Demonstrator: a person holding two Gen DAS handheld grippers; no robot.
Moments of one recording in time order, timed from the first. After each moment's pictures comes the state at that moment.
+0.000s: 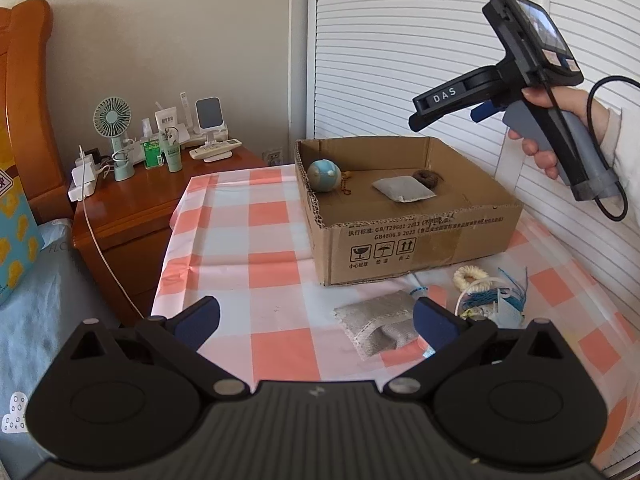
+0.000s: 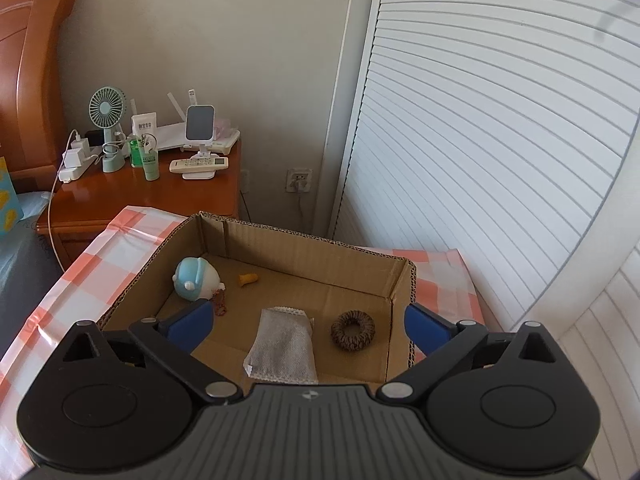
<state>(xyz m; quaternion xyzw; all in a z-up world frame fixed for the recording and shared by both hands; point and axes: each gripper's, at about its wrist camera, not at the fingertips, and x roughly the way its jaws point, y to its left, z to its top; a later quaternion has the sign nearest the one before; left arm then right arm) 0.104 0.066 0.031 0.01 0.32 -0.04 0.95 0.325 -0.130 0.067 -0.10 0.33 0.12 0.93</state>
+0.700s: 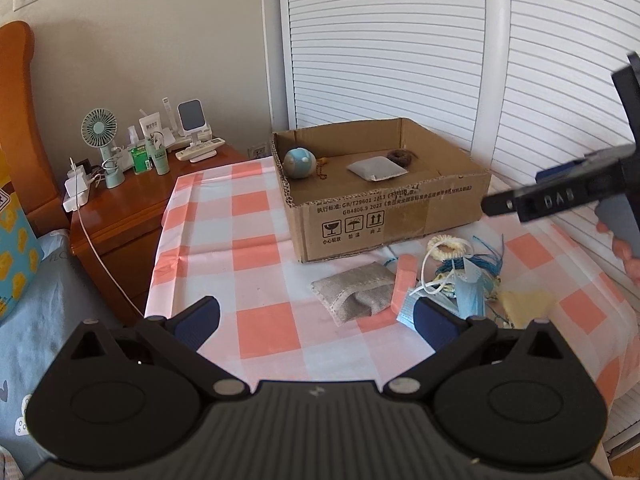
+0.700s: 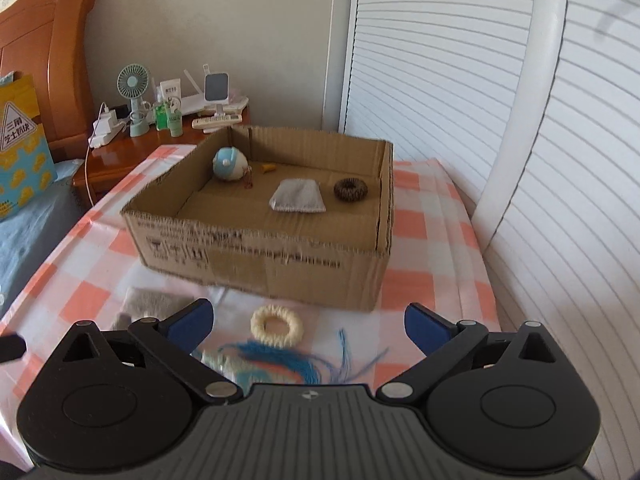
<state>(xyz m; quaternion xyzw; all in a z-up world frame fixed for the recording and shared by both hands) 0.075 0.046 0.034 0.04 0.33 -0.06 0.94 0.156 -0.182 0.016 -0.07 0.35 0.12 0.93</state>
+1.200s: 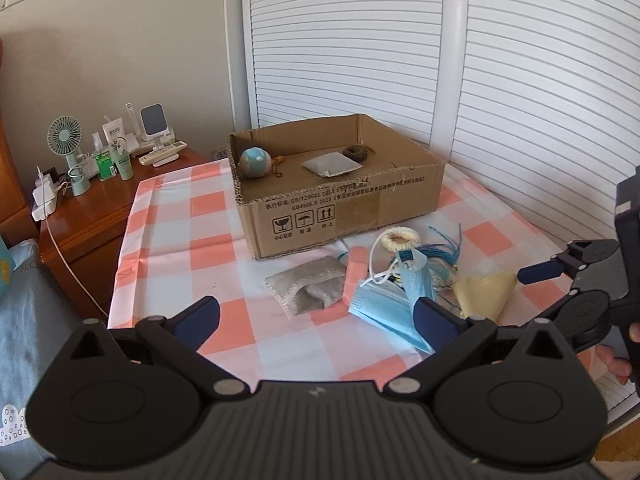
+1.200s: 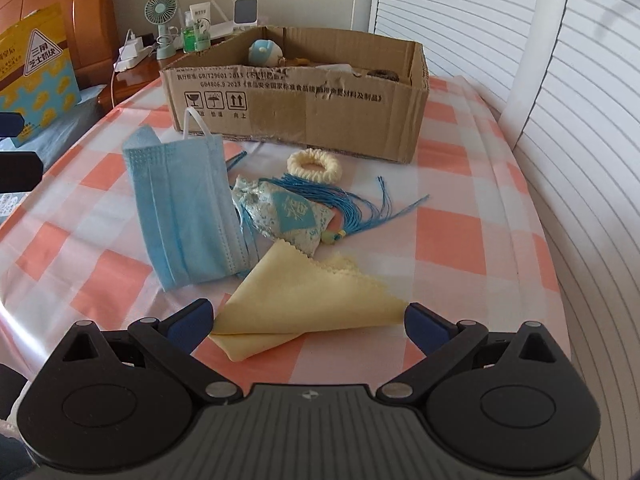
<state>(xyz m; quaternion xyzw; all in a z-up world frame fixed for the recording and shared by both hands) 0.066 0.025 0.033 0.05 0.33 -0.12 0.94 0.095 -0.188 -0.049 -0.08 0.42 0.14 0.89</state>
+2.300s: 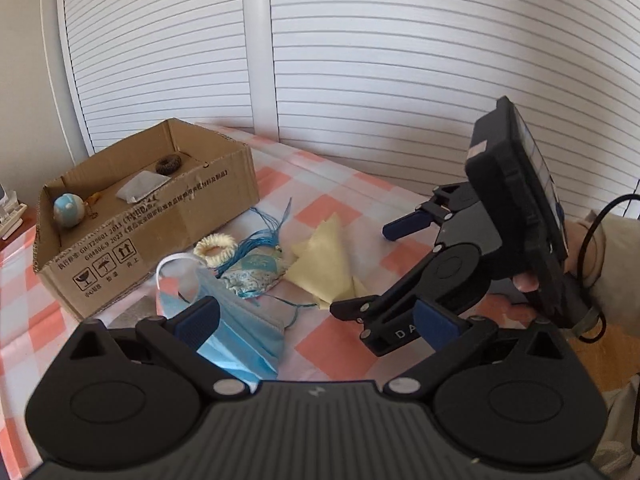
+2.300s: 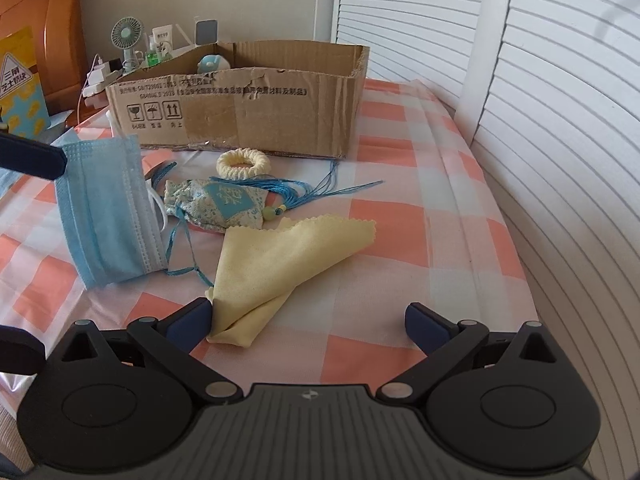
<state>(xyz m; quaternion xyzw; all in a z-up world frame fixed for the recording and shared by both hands) 0.081 -0.064 0.006 0.13 0.32 -0.34 0.88 0.099 -0.227 -0.069 -0.06 0.38 0.11 0.92</state>
